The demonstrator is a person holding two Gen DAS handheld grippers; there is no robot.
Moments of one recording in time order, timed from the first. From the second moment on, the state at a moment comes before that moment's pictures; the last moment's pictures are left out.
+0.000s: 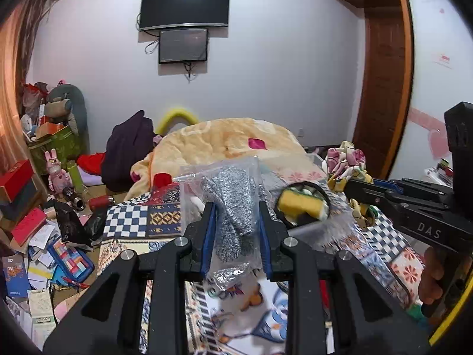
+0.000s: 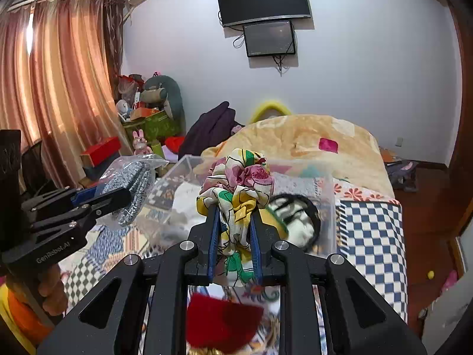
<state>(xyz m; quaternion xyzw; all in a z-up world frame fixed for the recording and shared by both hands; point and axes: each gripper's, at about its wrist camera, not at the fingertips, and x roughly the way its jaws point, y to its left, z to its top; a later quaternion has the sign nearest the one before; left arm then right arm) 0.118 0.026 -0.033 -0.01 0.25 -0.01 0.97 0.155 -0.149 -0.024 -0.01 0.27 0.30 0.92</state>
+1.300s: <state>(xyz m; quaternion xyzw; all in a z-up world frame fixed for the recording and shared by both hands) 0.169 0.039 -0.063 -0.04 0.31 -0.01 0.95 0.182 -0.117 -0.047 -0.07 0.31 0.26 0.91</state>
